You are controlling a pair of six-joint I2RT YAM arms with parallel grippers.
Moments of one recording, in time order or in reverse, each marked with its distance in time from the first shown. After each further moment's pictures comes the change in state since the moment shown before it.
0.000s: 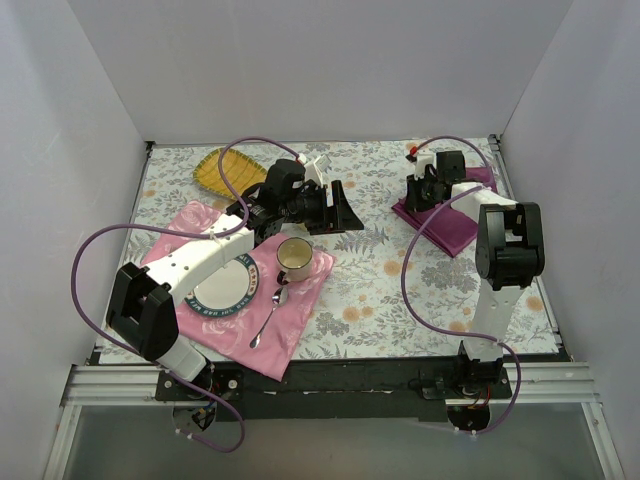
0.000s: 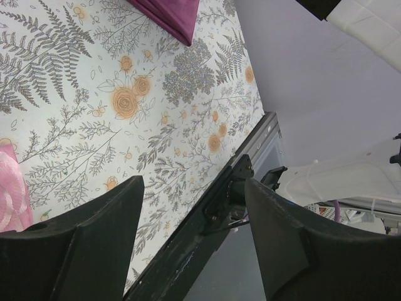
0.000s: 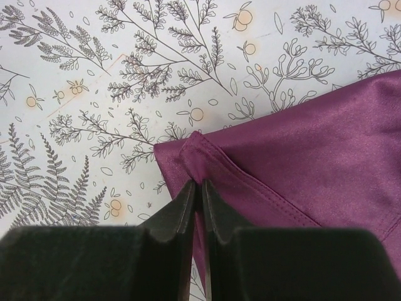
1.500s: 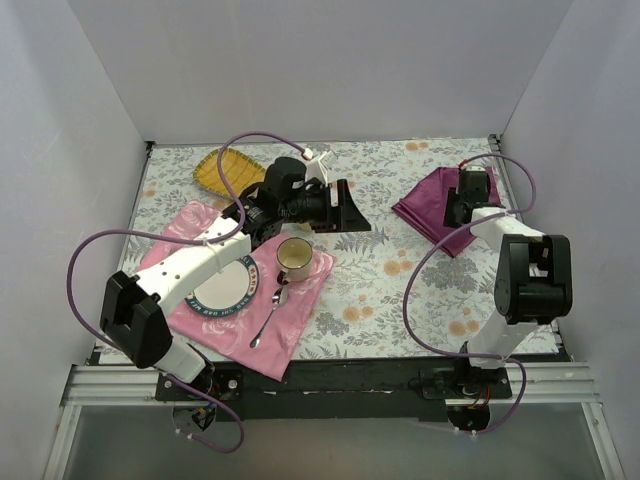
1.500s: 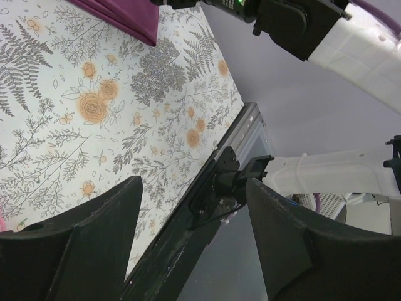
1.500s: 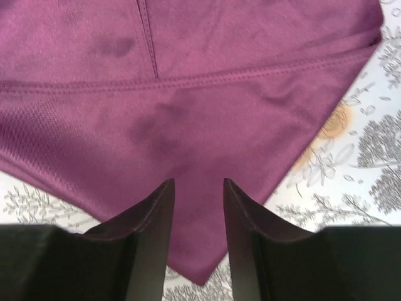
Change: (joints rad) left arm -0.039 -0.060 0.026 0.000 0.031 0.020; right arm -0.073 -0.334 -0.350 0.058 0.623 0.307
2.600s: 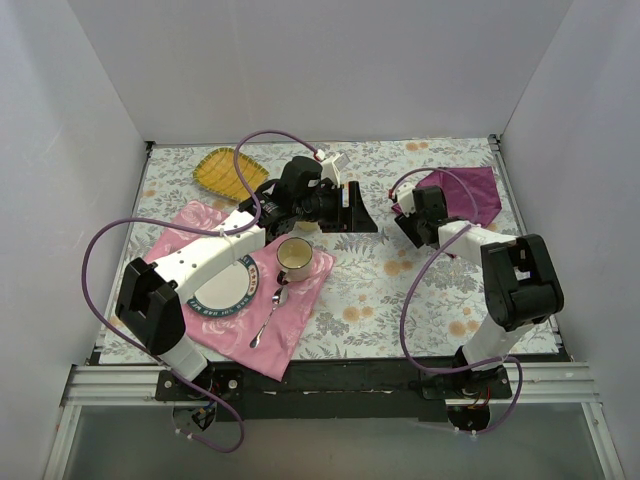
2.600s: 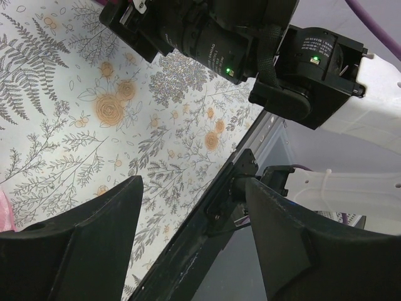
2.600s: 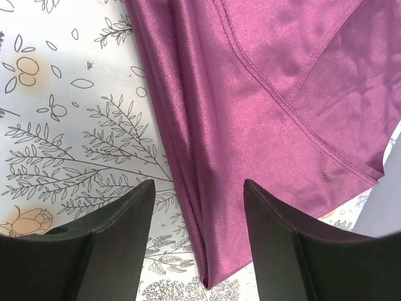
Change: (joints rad) left arm -0.035 0.112 0.079 -0.045 -0.062 0.038; right arm 0.264 0.010 -0.099 0.106 0.038 -0.597
